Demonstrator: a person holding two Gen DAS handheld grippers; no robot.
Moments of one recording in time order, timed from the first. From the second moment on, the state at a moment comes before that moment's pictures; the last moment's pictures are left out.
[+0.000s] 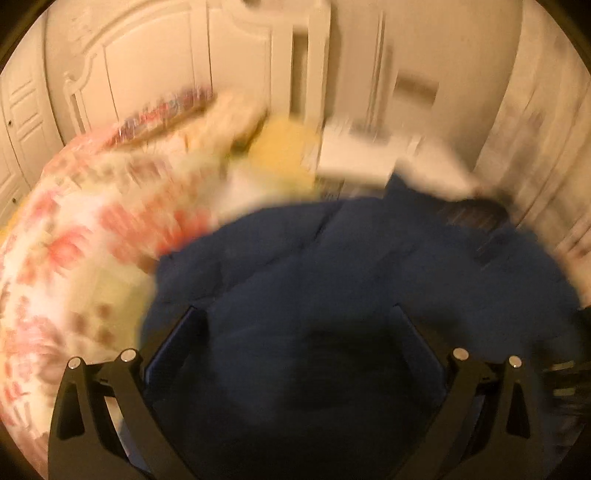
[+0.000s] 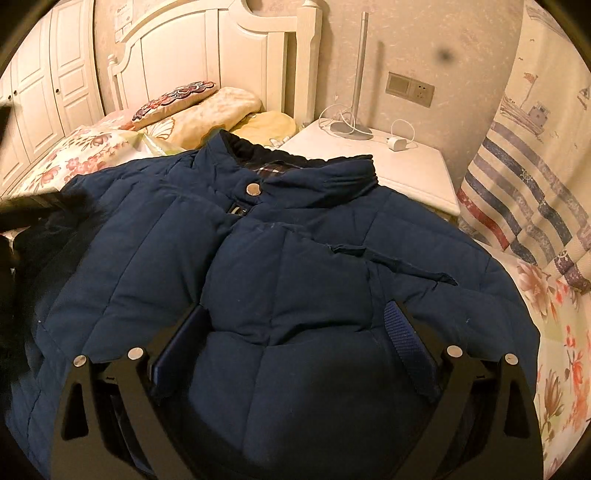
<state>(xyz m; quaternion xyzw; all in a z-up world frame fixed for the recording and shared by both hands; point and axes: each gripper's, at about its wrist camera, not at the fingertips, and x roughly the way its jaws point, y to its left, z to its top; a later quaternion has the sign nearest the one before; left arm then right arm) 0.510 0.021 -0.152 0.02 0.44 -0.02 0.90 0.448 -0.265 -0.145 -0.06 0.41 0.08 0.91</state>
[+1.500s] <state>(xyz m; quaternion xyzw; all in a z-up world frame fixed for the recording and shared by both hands) 0.338 -0.013 -0.143 0.04 0.42 -0.08 0.90 0.303 -0.273 -0.133 0.00 0.46 -0.01 0.89</state>
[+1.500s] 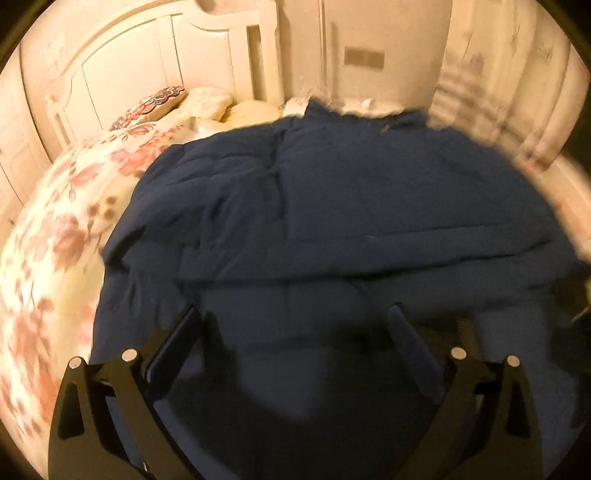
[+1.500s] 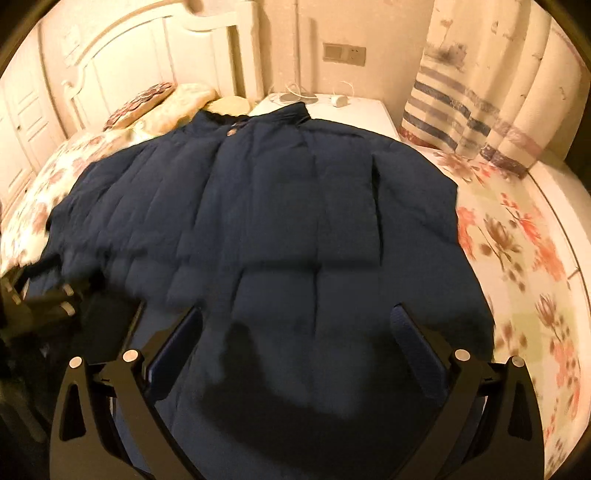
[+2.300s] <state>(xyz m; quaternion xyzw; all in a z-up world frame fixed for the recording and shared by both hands) 0.244 0.057 -0.154 0.03 0.46 -0.06 0.89 0.182 -0.238 -0.150 -0.06 0.48 0.07 0.87</state>
